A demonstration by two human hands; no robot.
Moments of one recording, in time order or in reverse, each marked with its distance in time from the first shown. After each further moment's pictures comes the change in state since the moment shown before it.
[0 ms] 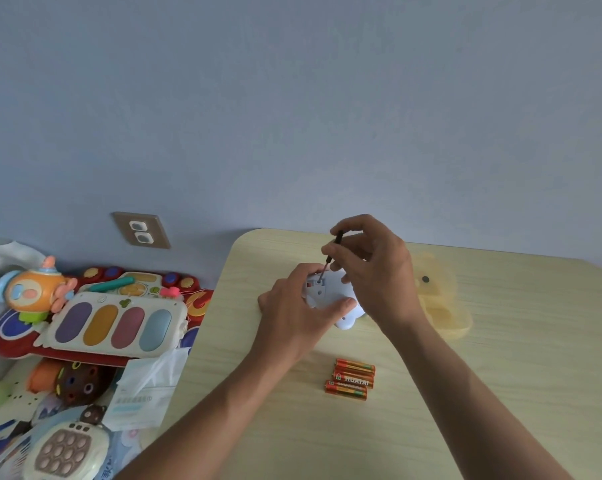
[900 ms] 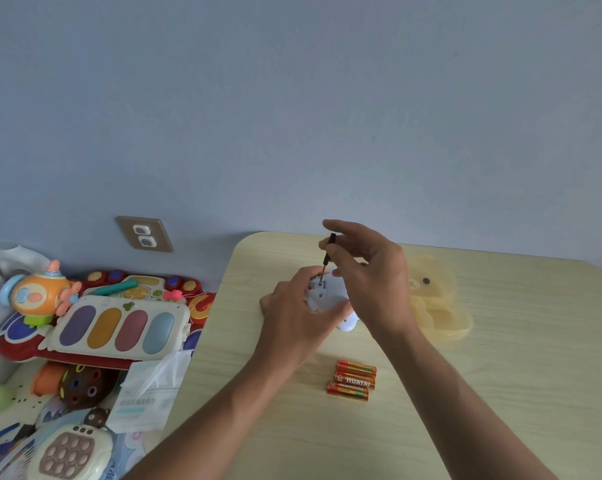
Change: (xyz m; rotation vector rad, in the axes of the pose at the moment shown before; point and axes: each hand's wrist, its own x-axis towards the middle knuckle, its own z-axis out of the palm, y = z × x) left_hand -0.003 -0.001 0.002 0.016 0.019 0.041; right_hand -0.006 0.000 0.011 0.077 0.059 0.007
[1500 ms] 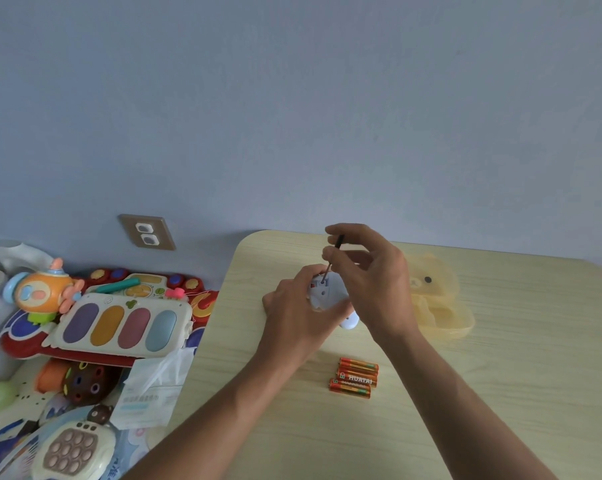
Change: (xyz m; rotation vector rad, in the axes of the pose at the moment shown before) left_hand 0.001 -0.003 0.002 0.020 0.012 0.014; right_hand -0.006 0.000 0.000 -0.054 -0.008 -0.027
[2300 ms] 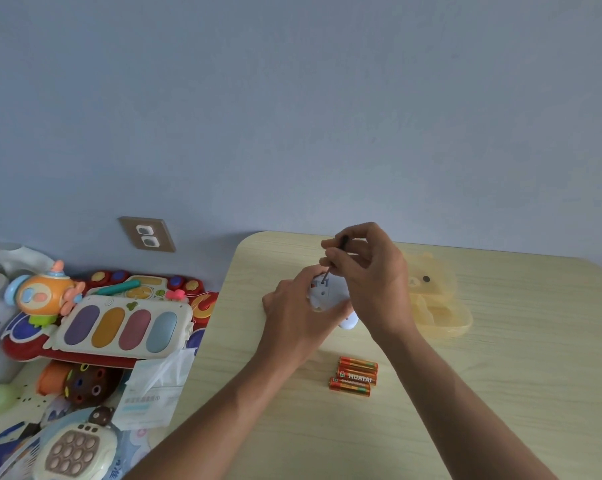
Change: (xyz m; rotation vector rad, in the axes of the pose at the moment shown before) left_hand -0.001 -0.001 -0.001 0.012 0.003 0.015; right_hand -0.003 -0.002 -0.001 0.124 0.017 0.060
